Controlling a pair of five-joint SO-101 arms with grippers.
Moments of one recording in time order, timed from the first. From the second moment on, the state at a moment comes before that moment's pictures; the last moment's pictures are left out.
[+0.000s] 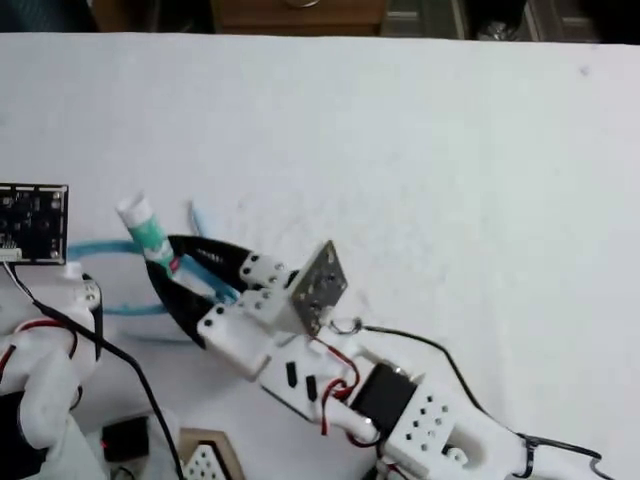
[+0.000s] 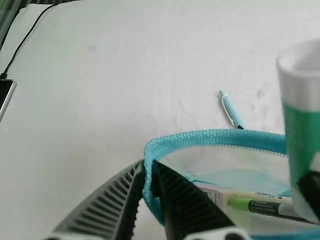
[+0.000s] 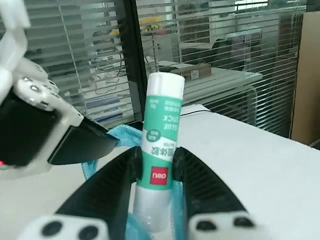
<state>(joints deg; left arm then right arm) -22.1 -58.0 20.2 98.4 -16.7 -60.0 -59.3 61.7 4.8 -5.8</state>
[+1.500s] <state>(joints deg) -22.1 -58.0 20.2 98.4 -16.7 -49.8 11.6 -5.5 55.9 -19.2</state>
